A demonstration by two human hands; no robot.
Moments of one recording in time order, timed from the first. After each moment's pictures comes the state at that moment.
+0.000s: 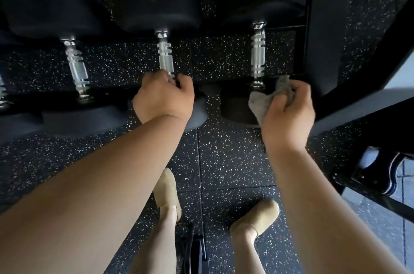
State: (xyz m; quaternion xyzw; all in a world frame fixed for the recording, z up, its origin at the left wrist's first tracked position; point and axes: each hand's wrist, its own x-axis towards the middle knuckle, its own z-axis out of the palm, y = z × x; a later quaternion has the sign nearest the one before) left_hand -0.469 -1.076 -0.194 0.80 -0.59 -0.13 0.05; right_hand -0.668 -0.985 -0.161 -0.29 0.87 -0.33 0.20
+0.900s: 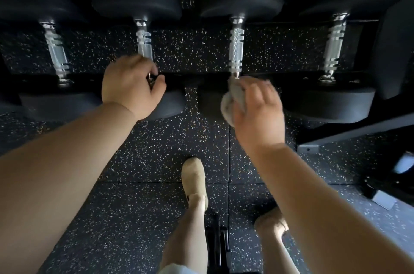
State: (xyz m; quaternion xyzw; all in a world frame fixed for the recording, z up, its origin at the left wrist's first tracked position) left_hand -0.225 -1.117 -0.189 0.60 -0.79 -0.10 0.00; right_hand -0.489 -1.005 -0.183 -0.65 0.71 -0.22 0.13
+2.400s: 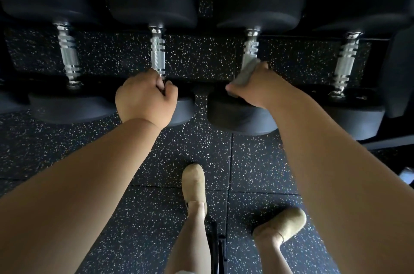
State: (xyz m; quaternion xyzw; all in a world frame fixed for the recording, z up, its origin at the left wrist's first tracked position) left_hand -0.242 -1.101 -0.197 0.72 -0.69 -0.10 0.06; right_hand -0.492 -1.129 -0.186 -0.50 0.74 0.15 0.43
